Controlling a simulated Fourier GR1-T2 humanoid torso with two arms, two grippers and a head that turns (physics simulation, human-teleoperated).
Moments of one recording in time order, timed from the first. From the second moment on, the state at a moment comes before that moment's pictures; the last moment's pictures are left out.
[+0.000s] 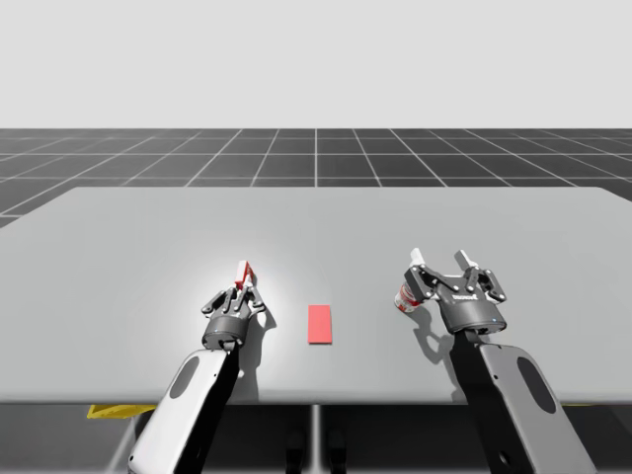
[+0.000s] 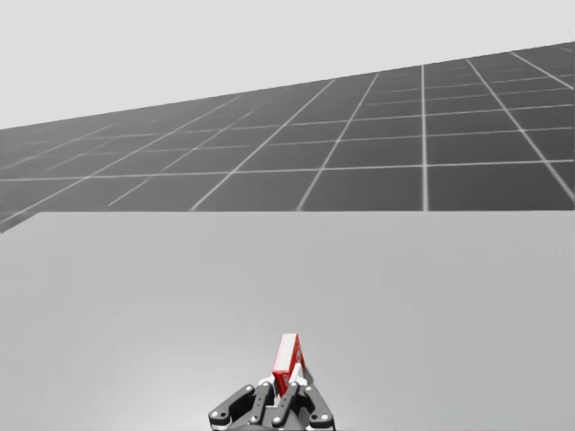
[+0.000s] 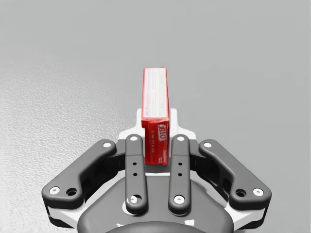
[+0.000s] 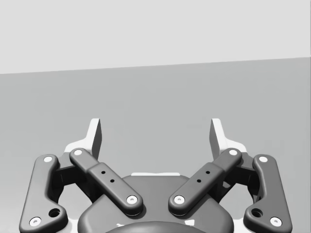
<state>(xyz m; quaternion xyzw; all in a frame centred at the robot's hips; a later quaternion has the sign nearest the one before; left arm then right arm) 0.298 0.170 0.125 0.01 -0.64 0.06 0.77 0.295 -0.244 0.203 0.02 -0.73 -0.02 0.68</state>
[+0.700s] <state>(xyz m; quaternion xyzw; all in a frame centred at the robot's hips) 0.290 0.212 0.215 0.00 -0.69 0.03 0.73 0.297 -0.246 0.203 0.01 -0.73 -0.02 0.68</state>
